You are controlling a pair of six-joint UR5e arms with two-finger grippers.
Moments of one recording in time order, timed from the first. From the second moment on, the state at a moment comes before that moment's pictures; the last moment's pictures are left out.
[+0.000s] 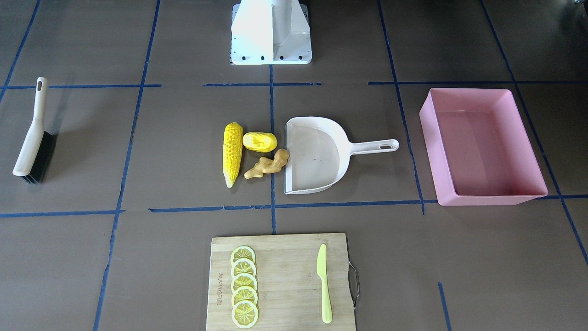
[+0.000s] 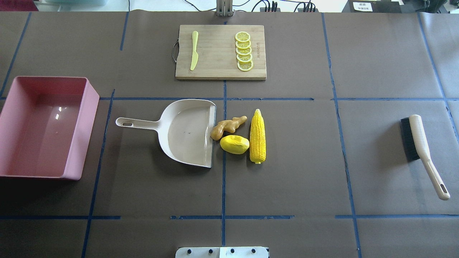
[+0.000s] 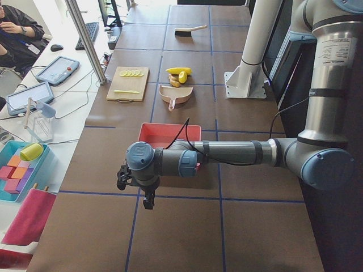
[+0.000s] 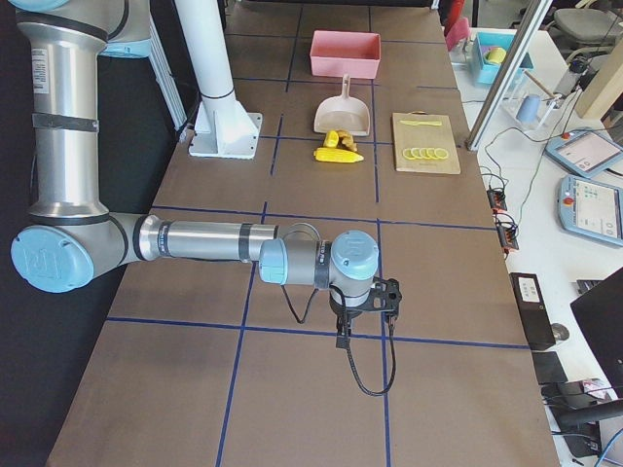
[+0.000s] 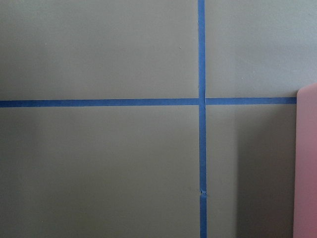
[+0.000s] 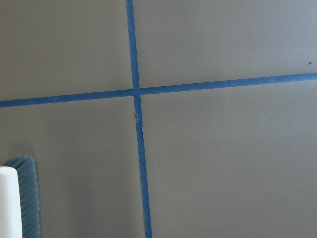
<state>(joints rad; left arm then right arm) -1.58 -1.60 -1.52 -1.61 -2.37 0.01 1.60 -1.63 1.64 -1.57 2.33 0.08</state>
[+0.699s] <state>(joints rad) -1.58 -1.61 -1.52 -1.61 -2.37 0.02 1.59 -1.63 1.63 -1.57 2.33 0.08</state>
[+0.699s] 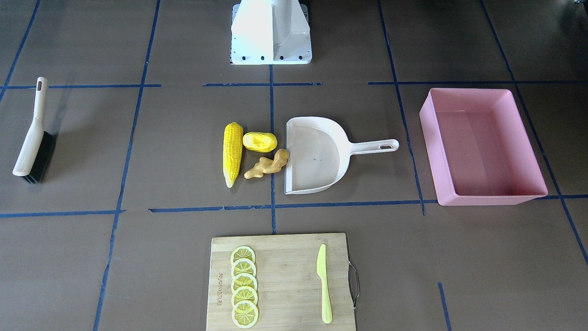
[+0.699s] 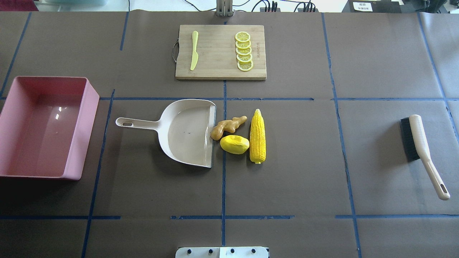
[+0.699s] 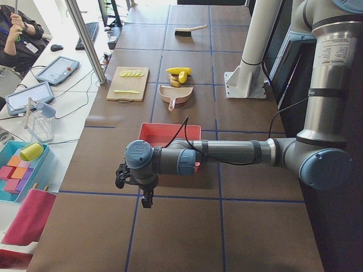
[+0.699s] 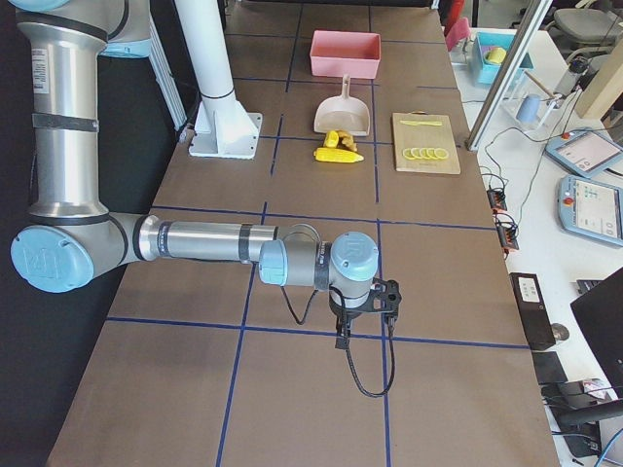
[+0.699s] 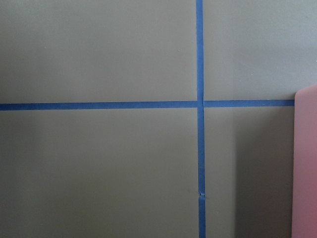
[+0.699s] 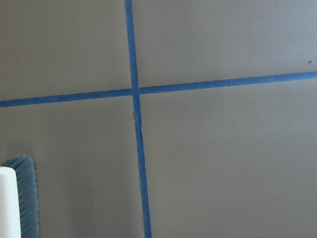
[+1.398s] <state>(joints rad) -1.58 -1.61 -1.55 -1.66 -2.37 0.02 1.59 -1.63 1.63 -1.57 2.33 0.08</state>
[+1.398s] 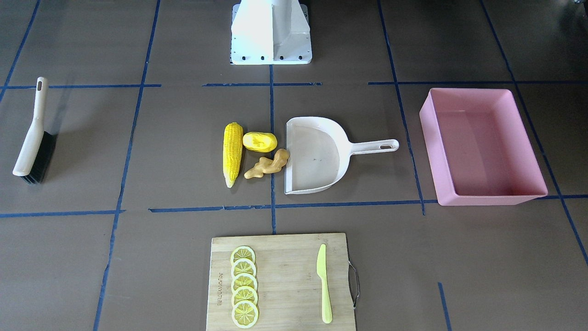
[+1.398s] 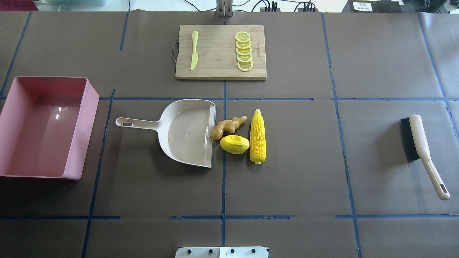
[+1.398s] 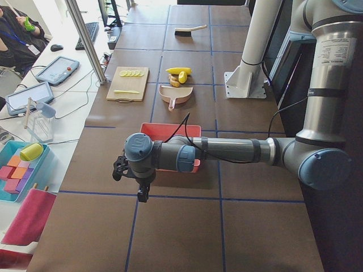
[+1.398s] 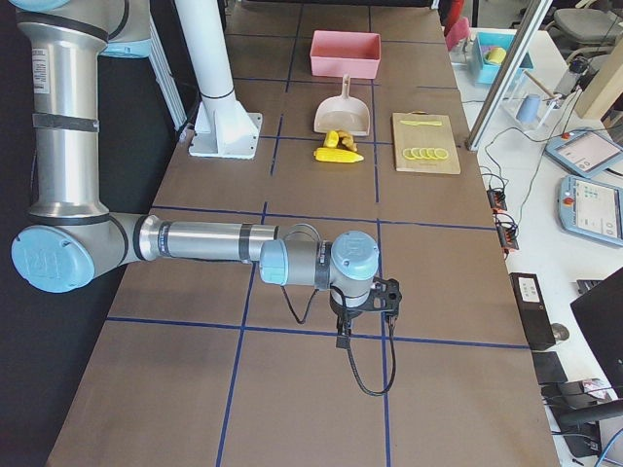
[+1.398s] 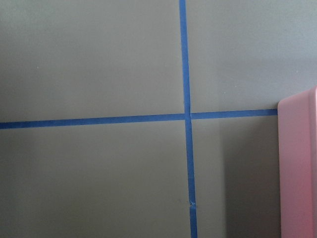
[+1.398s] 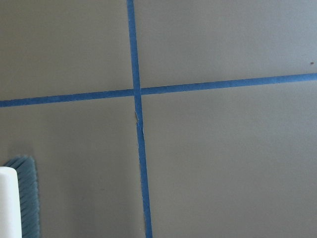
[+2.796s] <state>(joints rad) -1.42 -1.76 -1.74 -1.70 -2.50 0.01 1.55 -1.59 1.68 -1.56 2.36 0.12</state>
